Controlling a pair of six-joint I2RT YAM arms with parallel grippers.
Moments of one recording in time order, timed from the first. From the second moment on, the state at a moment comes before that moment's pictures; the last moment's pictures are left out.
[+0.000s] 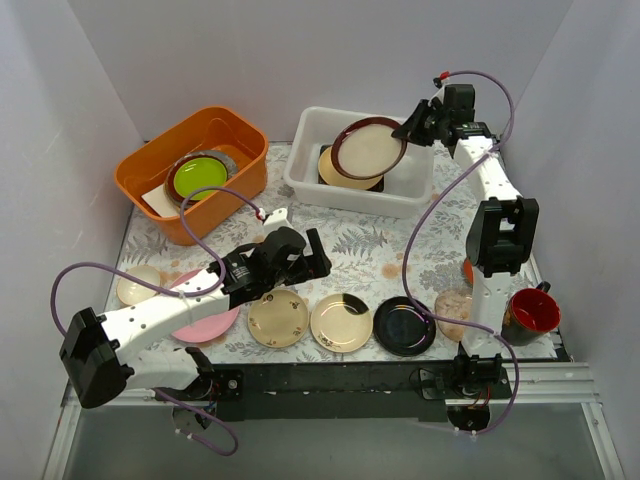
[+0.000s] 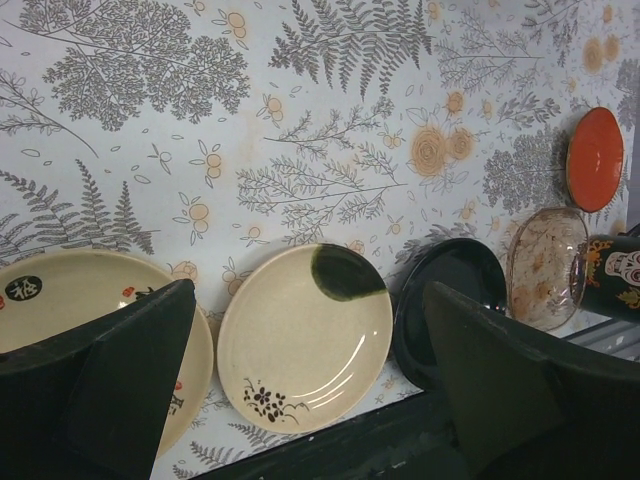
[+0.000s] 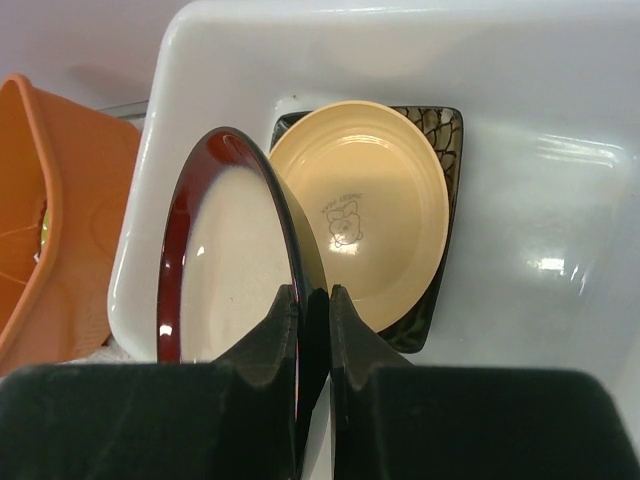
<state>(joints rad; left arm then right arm) -0.92 1.20 0.92 -0.45 -0.32 -0.94 0.09 2.15 2.05 -0.41 -0.47 0.49</state>
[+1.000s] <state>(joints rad) -0.92 1.16 0.86 -0.42 -0.26 -0.99 0.16 2.25 1.86 -0.23 -0.31 0.62</state>
